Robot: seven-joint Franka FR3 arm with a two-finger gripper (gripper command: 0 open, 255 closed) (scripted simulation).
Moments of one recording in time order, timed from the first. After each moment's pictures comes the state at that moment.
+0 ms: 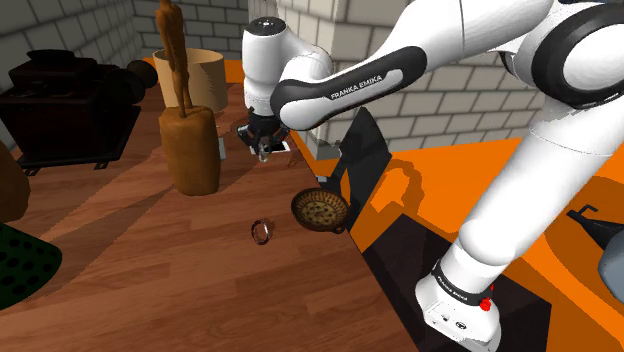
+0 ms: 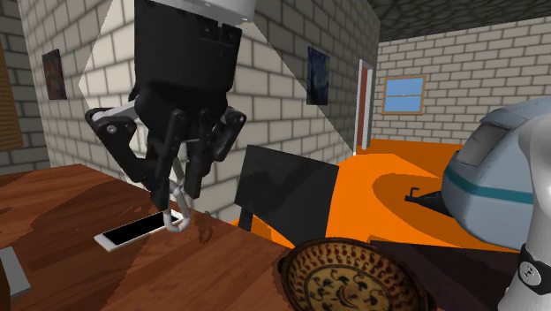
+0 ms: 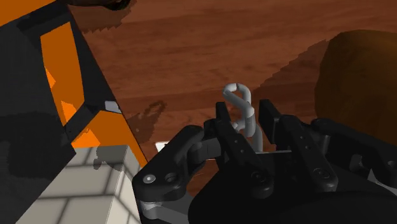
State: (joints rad) arm -0.16 0.03 0.59 -2.03 -0.40 2.21 1.16
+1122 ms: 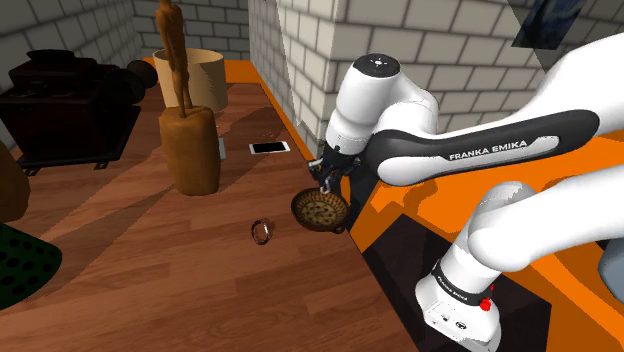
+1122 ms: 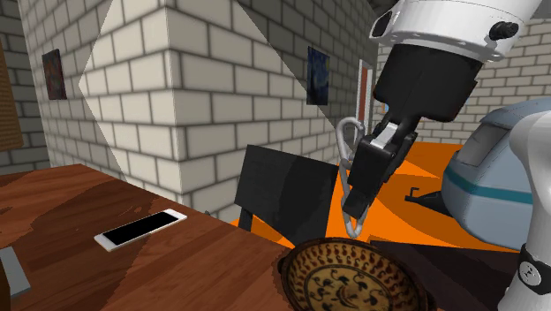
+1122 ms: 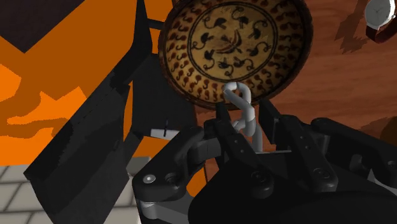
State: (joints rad) arm 0.04 -0.67 0.46 -2.70 -0.04 2.28 0.96
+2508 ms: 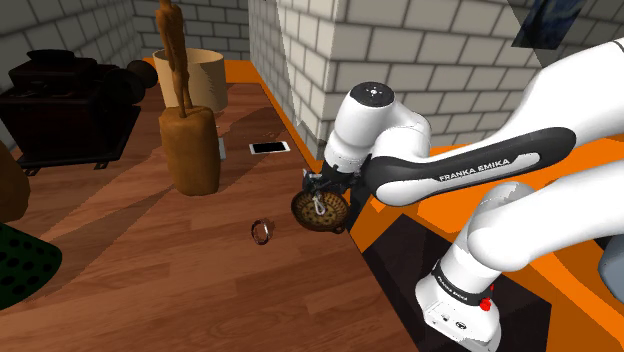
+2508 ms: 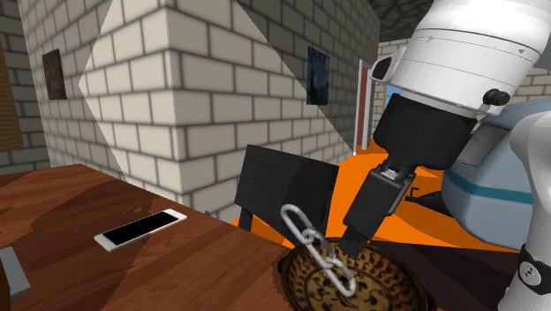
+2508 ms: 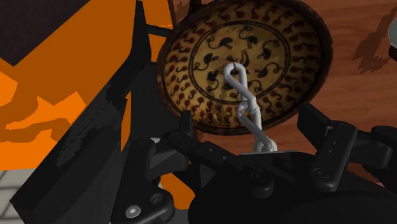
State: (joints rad) arm 0.02 -0.62 0.50 -2.78 -0.04 2.41 1.00
